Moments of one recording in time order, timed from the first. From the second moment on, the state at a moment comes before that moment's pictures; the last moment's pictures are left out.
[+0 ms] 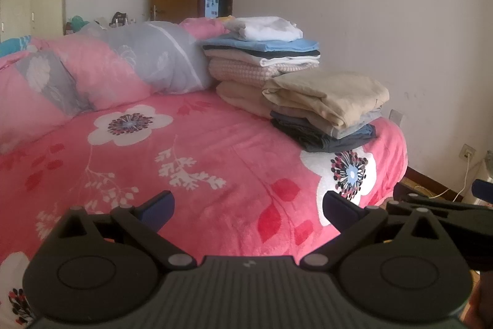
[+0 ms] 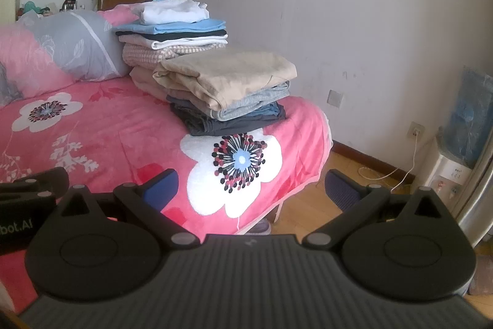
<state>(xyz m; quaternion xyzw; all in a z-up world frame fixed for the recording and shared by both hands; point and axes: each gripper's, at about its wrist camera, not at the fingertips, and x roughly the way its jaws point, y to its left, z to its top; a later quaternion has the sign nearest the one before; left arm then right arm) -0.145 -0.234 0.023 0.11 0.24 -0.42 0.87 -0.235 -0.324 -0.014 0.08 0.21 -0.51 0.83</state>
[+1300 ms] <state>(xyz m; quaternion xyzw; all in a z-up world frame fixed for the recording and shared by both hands) -0.141 -0.237 0.017 0.12 0.25 -0.43 0.86 -0.231 -0.327 -0.016 0.08 0.23 -0.52 0.82</state>
